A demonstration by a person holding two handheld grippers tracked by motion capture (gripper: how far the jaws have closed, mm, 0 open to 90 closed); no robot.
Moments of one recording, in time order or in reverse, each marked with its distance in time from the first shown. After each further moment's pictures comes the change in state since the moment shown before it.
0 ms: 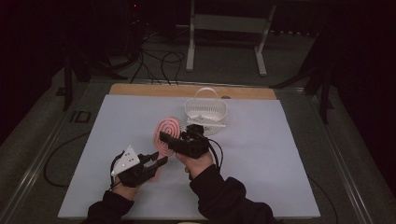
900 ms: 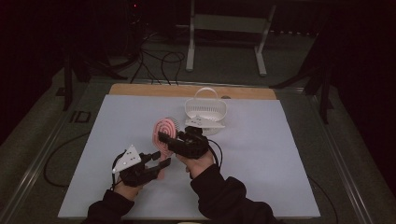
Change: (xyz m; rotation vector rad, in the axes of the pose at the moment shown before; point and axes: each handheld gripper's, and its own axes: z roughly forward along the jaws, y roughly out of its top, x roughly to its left) left arm -0.001 0.003 0.004 0.033 -0.037 -0.042; right arm 0.003 0.002 -0.003 -0.030 0.052 -0.105
